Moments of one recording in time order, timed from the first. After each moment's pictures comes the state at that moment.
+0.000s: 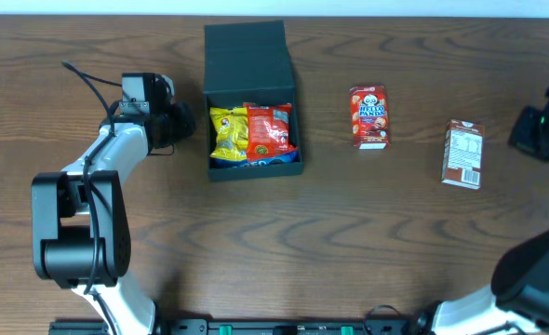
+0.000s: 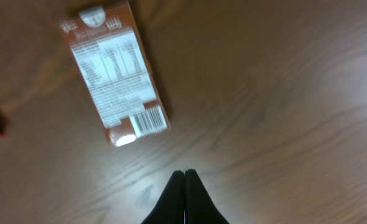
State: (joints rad) left arm 0.02 1.90 1.13 -0.25 0.36 -0.43; right arm -0.46 1.75 1.60 -1.21 0.09 0.07
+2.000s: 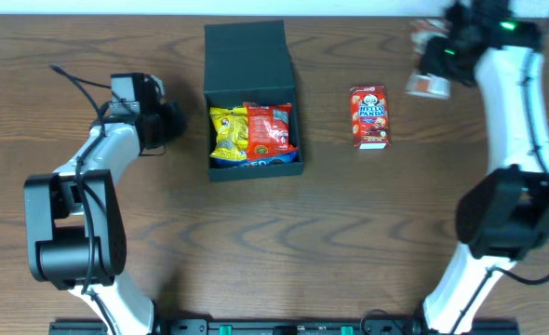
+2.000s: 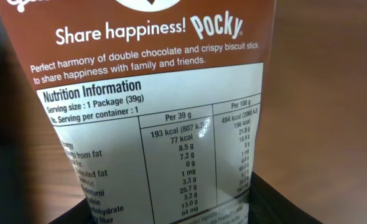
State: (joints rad) left arm 0.07 1.90 1.13 -0.26 0.36 -0.43; right arm -0.04 2.07 2.03 -1.03 -0.08 0.05
